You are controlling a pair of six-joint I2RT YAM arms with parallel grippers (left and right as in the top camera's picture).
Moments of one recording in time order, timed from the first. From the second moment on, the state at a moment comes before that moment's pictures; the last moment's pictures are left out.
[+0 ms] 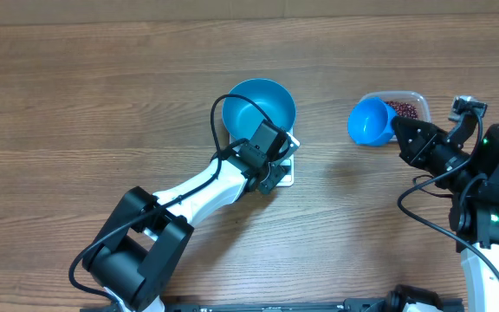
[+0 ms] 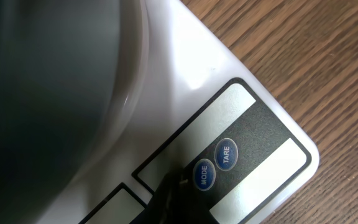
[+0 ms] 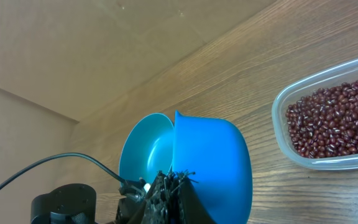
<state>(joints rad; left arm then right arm) -0.67 1.84 1.06 -0.33 -0.03 0.13 -0.24 0.96 0.84 -0.39 -0.64 0.47</state>
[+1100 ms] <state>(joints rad) -0.73 1.56 1.07 -0.61 -0.03 0.13 -0.24 0.96 0.84 -0.39 -0.64 0.46</state>
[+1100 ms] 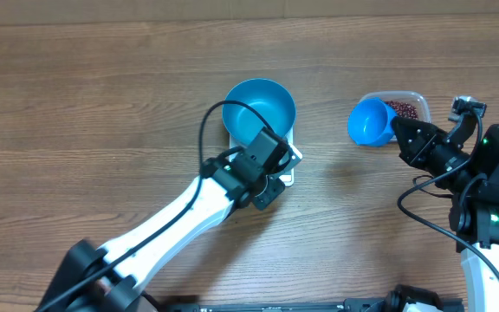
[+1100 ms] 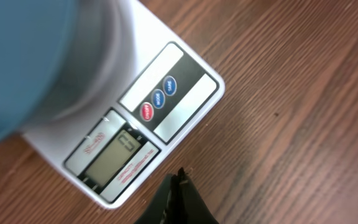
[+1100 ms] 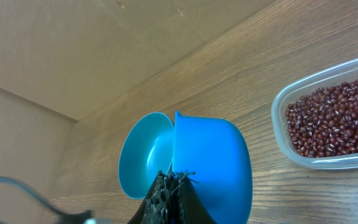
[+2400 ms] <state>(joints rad) -0.64 1.06 1.07 -0.78 -0.08 0.04 -0.24 0.96 0.84 -0.41 -0.64 0.46</state>
